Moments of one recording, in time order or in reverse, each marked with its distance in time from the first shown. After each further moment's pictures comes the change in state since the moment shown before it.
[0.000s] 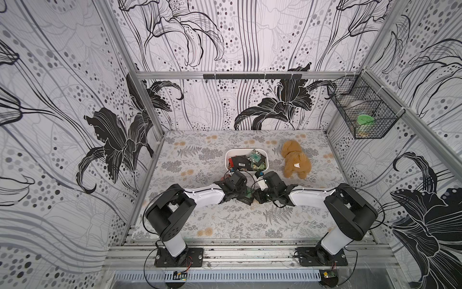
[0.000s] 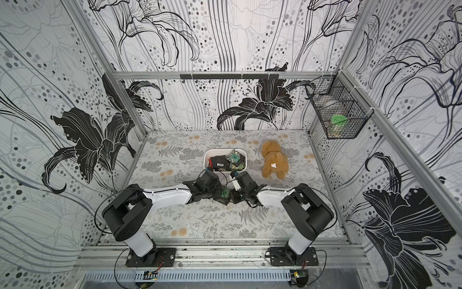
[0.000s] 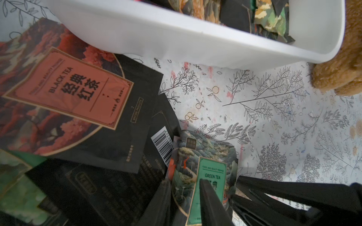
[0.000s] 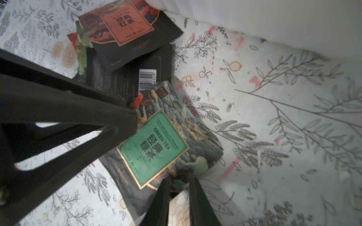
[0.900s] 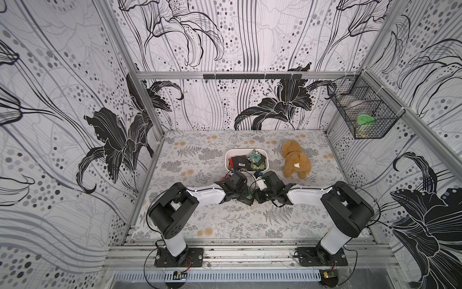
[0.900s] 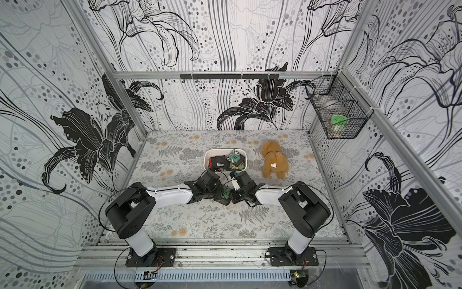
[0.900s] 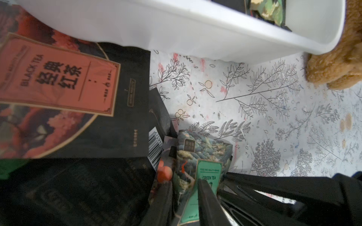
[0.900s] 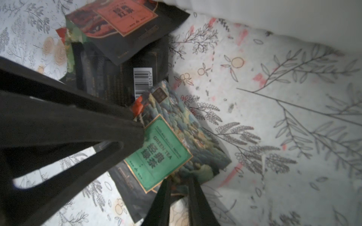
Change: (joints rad) left arm 0.002 0.030 -0.004 0.057 0.086 -0.005; right arm 0.000 0.034 0.023 -0.015 -0.004 0.000
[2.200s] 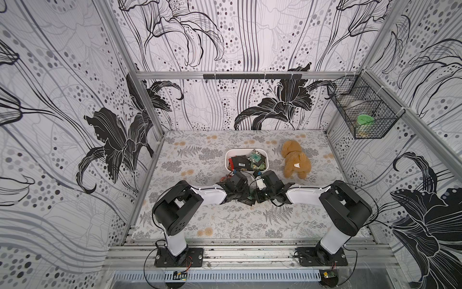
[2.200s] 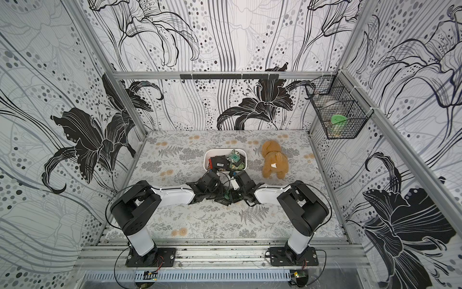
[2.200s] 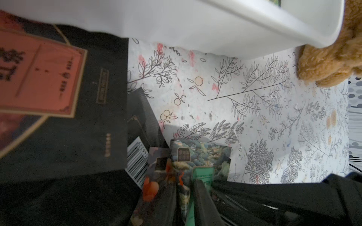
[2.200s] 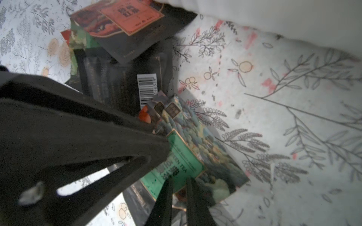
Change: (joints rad) left arm 0.001 0.048 -0.012 0.090 0.051 -0.025; right arm 0.000 0.019 0.017 0.003 -0.018 0.000
